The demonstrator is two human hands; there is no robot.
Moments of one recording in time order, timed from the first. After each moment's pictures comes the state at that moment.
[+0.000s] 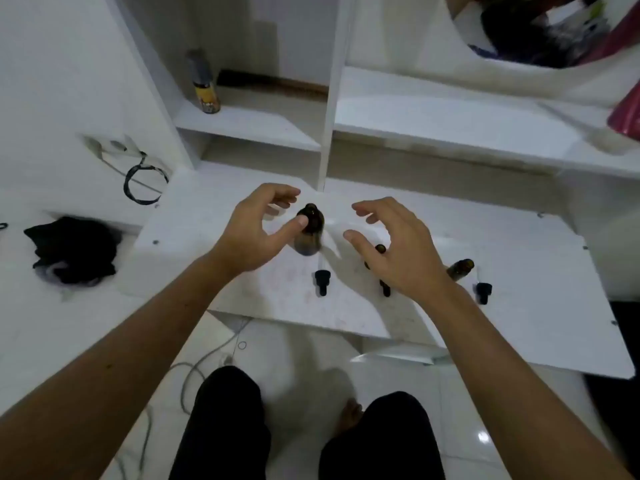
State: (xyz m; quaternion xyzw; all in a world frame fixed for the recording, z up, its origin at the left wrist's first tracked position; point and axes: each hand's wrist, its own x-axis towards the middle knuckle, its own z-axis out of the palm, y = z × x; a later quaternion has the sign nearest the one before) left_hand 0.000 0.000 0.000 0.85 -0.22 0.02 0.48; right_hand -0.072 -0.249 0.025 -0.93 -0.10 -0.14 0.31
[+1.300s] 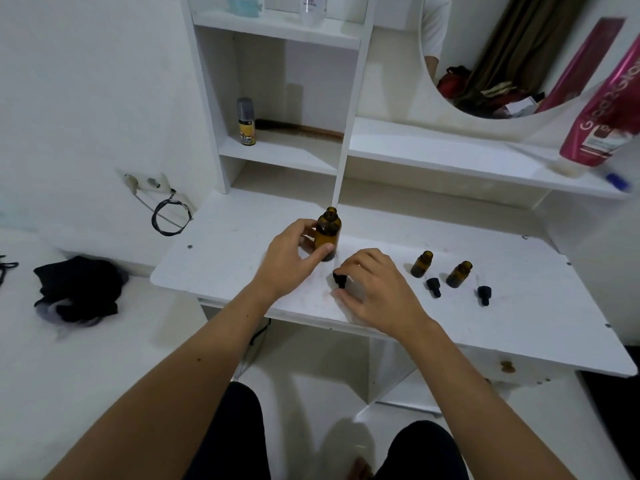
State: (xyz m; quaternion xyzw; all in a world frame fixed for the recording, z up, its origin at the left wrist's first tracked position) left_hand -0.030 -0.012 -0.056 0.85 -0.20 0.07 0.48; right_hand -0.117 -0.211 -0.042 -0.95 -0.20 -0.18 0.13
